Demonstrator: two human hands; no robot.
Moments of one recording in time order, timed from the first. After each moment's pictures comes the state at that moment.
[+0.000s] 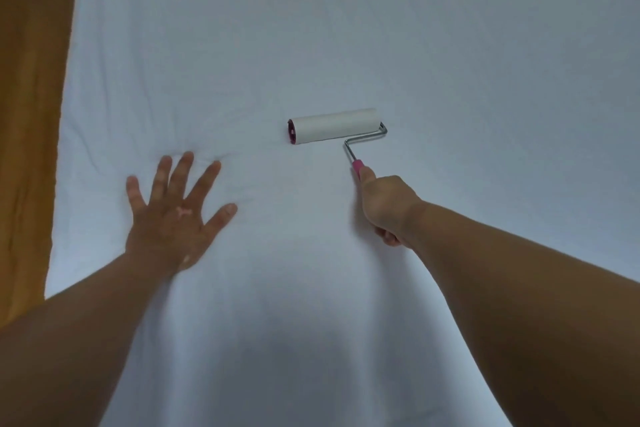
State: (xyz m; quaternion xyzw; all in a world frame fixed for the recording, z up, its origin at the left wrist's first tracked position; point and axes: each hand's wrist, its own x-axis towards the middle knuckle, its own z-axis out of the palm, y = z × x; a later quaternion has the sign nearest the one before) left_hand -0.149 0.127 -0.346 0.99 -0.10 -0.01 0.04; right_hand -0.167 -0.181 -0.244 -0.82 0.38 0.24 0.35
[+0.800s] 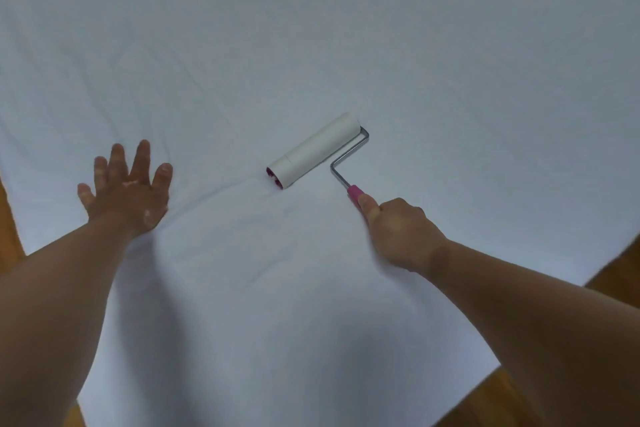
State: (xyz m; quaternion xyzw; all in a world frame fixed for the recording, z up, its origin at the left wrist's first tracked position) left_hand -0.251 0.096 -0.315 0.99 -0.03 -0.16 -0.02; right_hand -0.483 -0.241 -0.274 -0.91 0.24 0.25 0.23
